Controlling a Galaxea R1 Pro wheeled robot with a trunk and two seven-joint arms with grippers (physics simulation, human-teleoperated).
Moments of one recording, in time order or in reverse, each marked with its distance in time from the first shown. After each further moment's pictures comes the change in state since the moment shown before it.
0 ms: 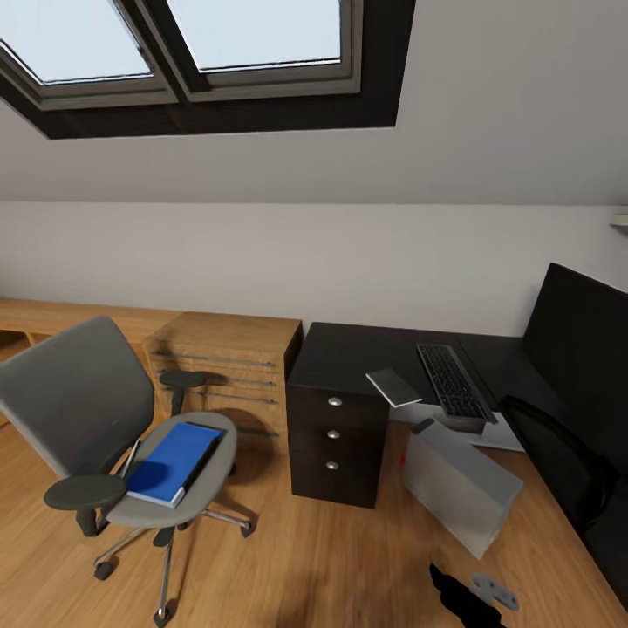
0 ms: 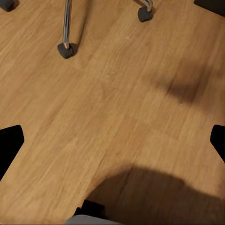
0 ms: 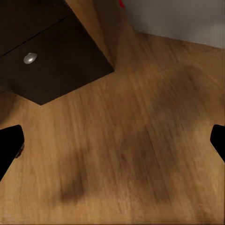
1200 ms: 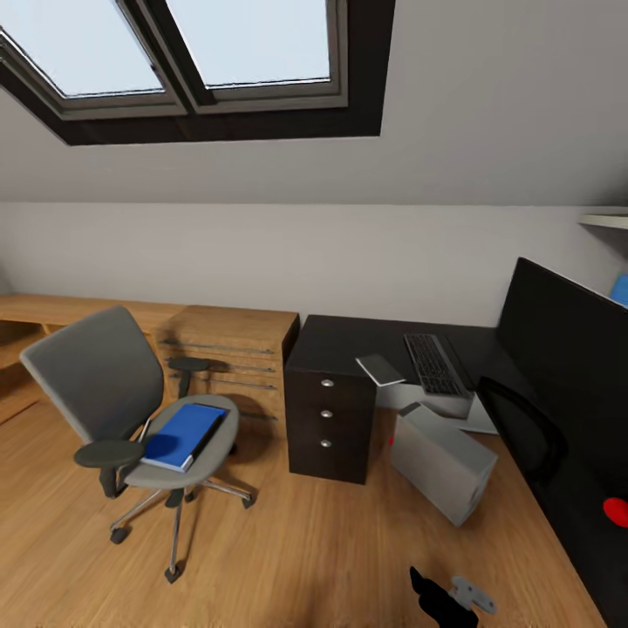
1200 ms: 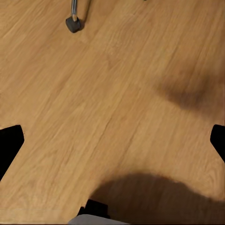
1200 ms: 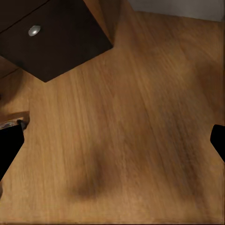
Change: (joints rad) left arm 0.000 0.010 0.003 -0.003 -0.003 0.009 -0.004; right arm 0.006 0.074 -0.001 0.011 0.008 -0.040 -0.021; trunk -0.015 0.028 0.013
